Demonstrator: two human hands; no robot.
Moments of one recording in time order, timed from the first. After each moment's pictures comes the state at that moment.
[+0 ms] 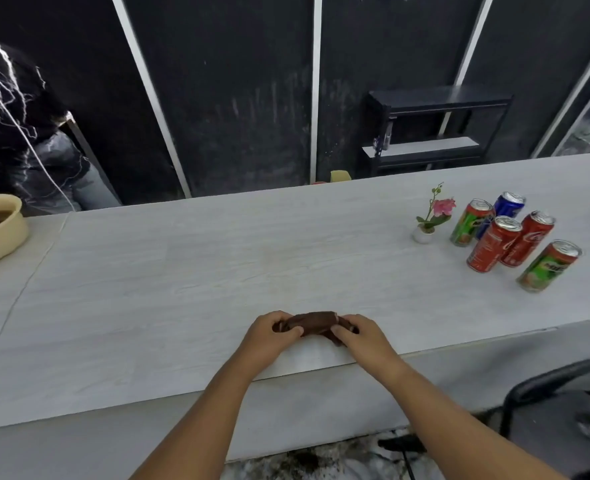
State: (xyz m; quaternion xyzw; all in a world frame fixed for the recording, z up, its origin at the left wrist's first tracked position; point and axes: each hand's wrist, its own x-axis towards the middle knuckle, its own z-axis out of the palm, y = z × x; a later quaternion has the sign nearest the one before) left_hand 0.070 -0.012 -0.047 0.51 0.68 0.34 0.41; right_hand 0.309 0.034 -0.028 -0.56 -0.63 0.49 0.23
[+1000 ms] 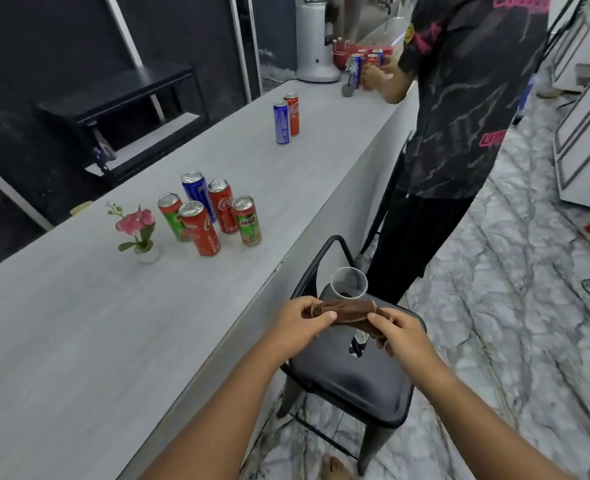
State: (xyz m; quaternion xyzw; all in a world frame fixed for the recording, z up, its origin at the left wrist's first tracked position) left_hand 0.540 0.048 -0.024 0.73 0.37 0.09 0.57; right_hand 0.714 -0.122 -0.024 -0.75 -0.25 0.35 0.51
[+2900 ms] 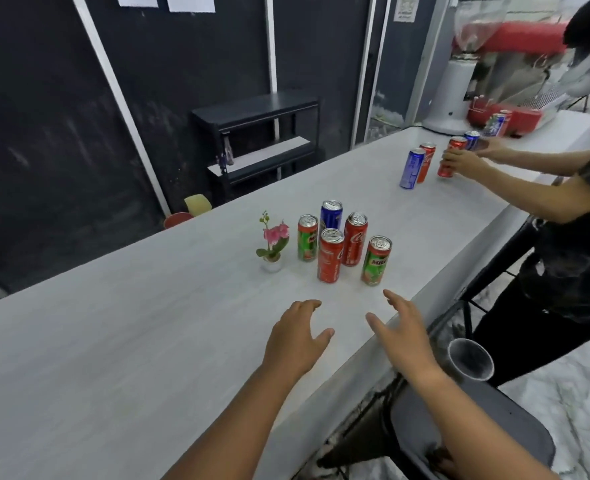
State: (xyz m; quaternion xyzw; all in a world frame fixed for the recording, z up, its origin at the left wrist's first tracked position) left_hand 0.372 0.156 0.005 0.77 0.54 0.19 0.29; right_hand 0.593 0.091 -0.005 -0.75 -0.45 0.25 0.41
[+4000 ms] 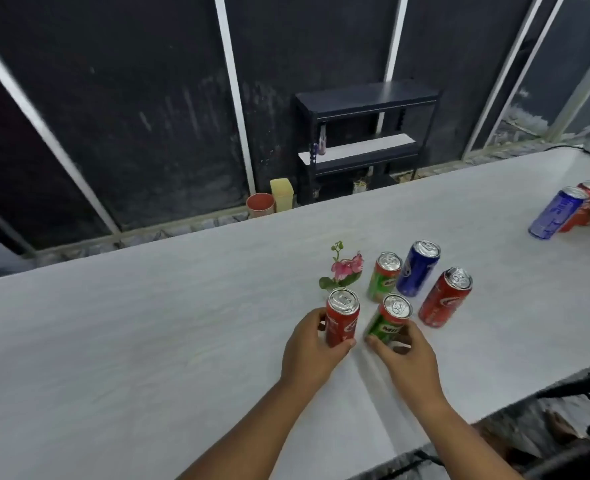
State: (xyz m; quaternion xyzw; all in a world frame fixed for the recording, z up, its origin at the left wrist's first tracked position) left_hand 0.348 0.241 -0.018 0.56 0.67 0.34 0.34; right_hand 0.552 0.237 -0.034 -0.64 -0.50 0.38 0.45
